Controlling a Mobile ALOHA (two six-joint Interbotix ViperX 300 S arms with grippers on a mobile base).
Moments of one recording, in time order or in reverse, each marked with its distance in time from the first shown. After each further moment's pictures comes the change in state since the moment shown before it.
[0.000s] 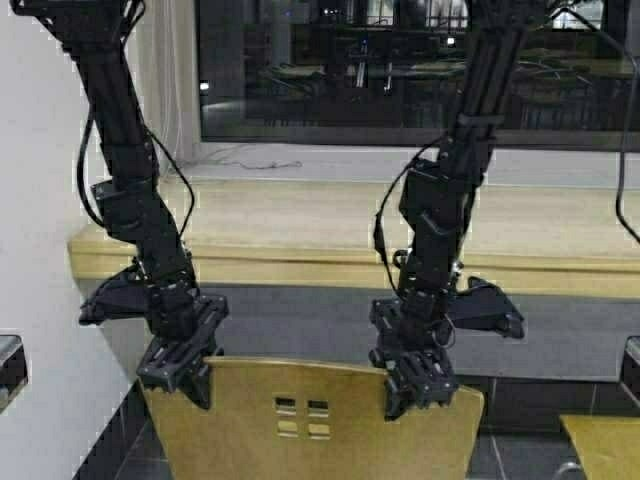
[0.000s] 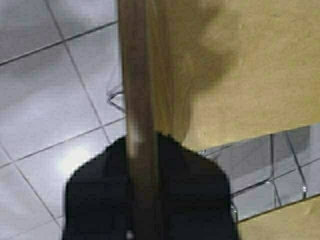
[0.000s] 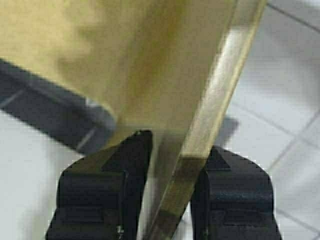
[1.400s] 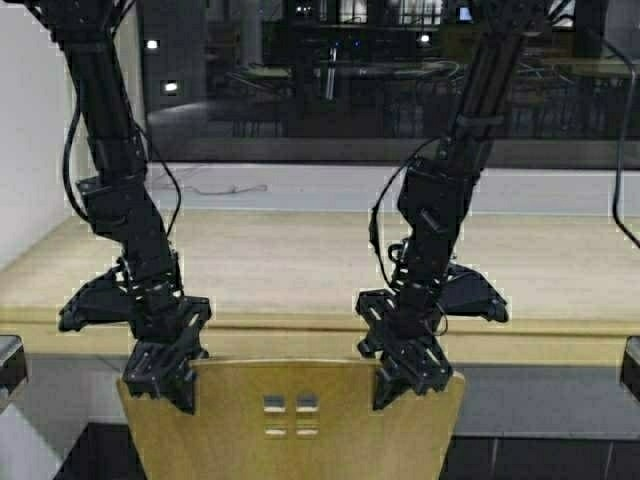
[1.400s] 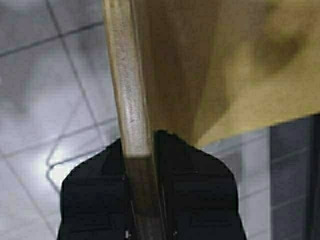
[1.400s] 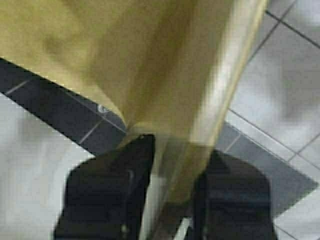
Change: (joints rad) left arm 0.008 -0.035 0.084 -0.012 -0.040 -0.023; right arm -0.020 0.017 -0.072 -0.181 0.043 0.008
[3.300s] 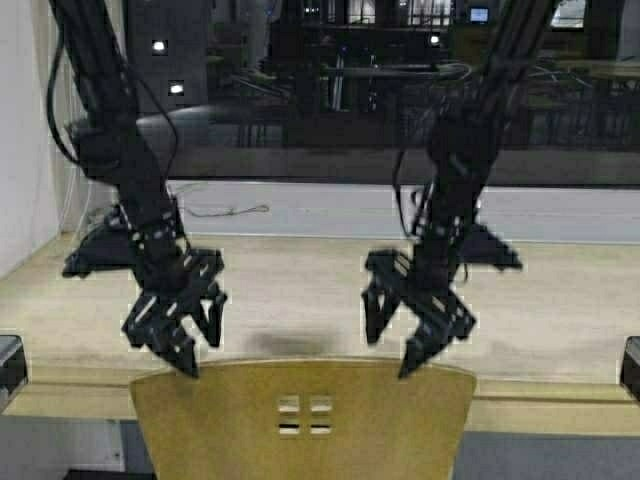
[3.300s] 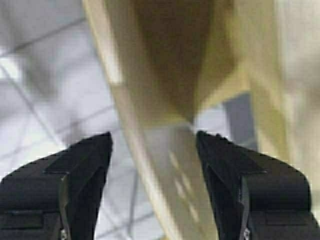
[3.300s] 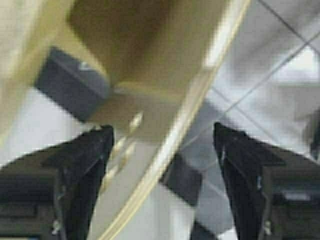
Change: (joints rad) left arm -0.025 -0.250 0.150 -0.034 0.081 0.069; right arm -0.063 -0.222 0.100 -0.117 0.196 -0.029
